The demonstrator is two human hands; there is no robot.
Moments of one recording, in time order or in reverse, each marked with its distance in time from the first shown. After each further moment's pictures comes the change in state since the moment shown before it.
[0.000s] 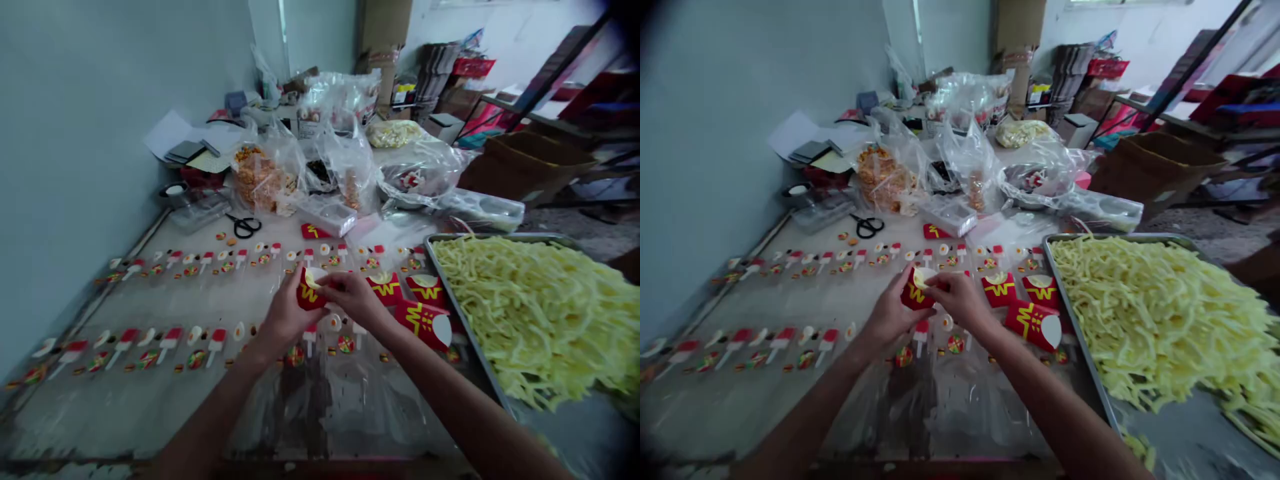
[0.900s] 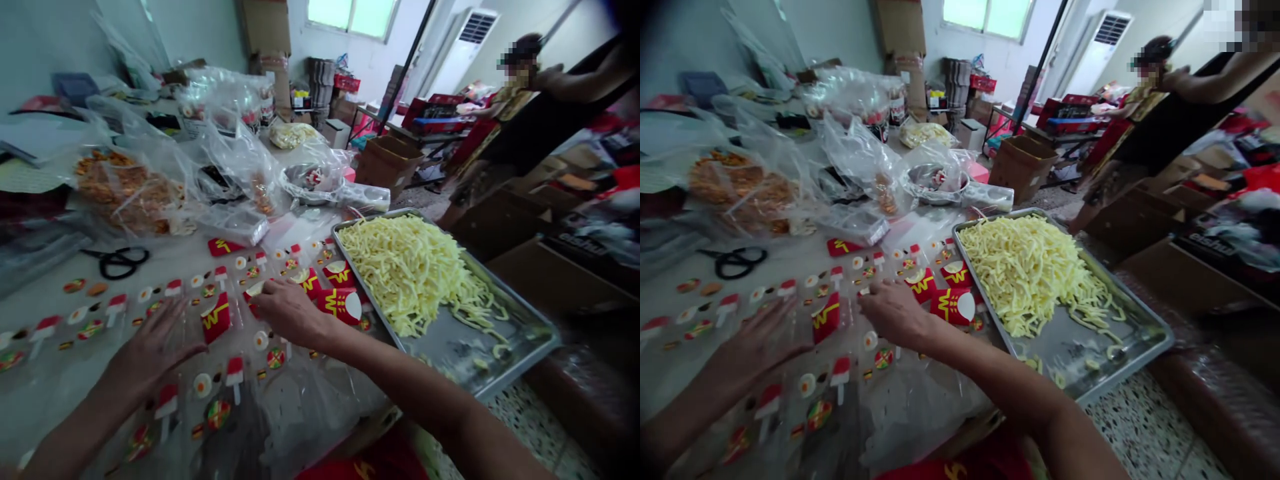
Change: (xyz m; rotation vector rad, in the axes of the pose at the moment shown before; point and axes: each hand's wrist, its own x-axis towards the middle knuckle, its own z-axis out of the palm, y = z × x) left_hand 0.028 -0.080 -0.039 0.449 -0.109 0.234; right_hand -0.024 0.010 -0.036 -0.905 0.041 -0.294
